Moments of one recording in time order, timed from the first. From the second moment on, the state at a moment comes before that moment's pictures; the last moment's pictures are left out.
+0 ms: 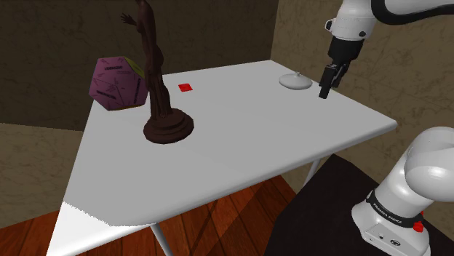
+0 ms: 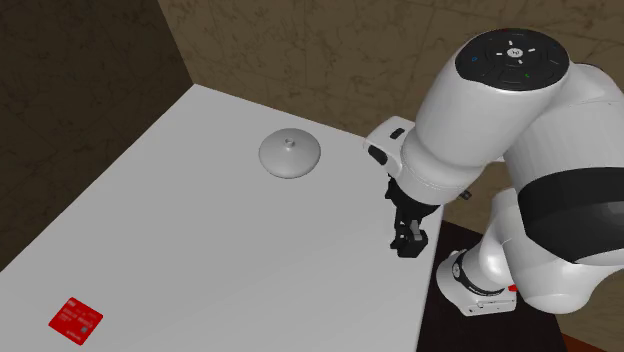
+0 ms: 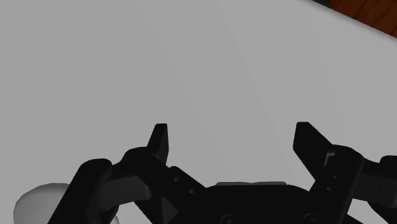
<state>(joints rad) 0.01 -0.81 0.06 -2.41 -0.02 1.60 0.00</state>
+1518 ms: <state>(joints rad) -0.08 -0.09 -0.19 -1.80 -0.08 1.71 -0.37</state>
